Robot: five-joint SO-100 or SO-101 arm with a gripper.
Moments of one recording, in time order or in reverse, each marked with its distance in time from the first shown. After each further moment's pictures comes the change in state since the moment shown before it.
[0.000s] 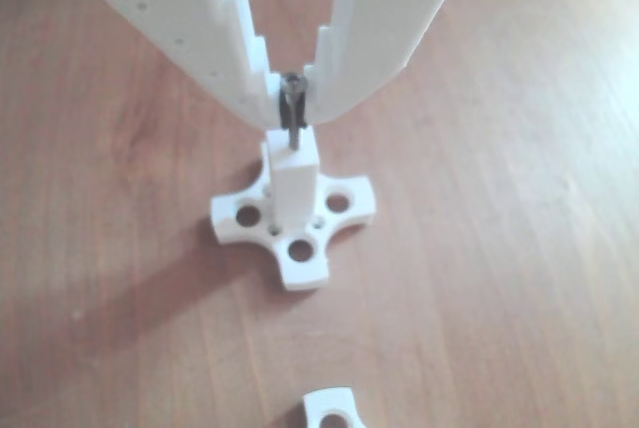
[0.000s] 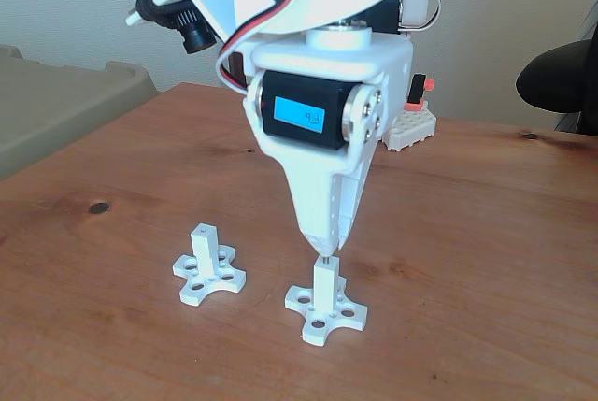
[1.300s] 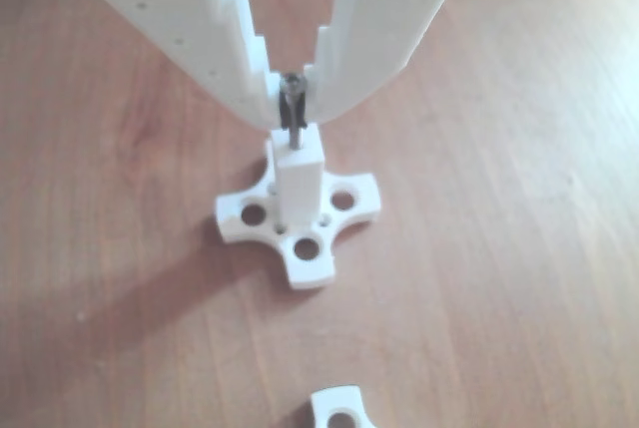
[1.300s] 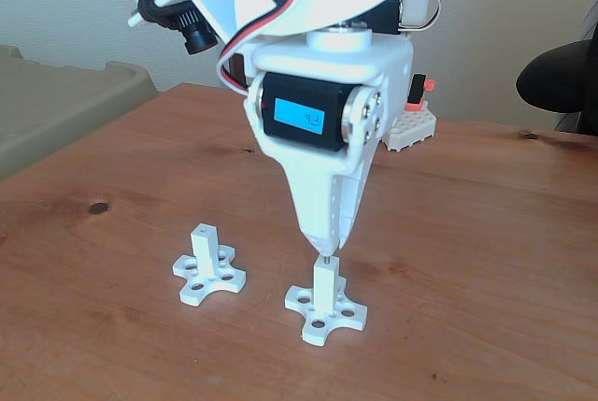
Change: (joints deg) arm 0.0 0.0 0.0 0.4 0.5
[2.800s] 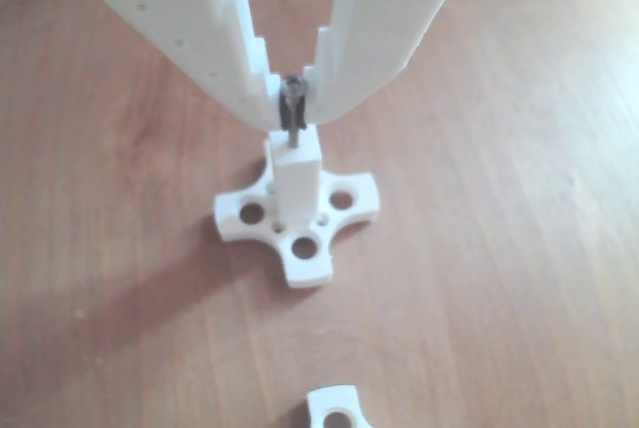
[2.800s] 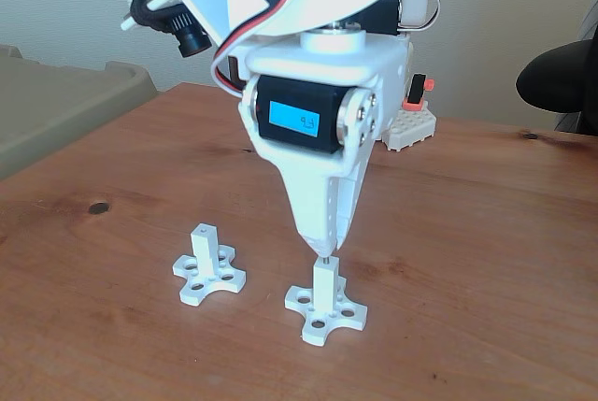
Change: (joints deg) arm 1.1 0.0 0.0 -1.8 -1.2
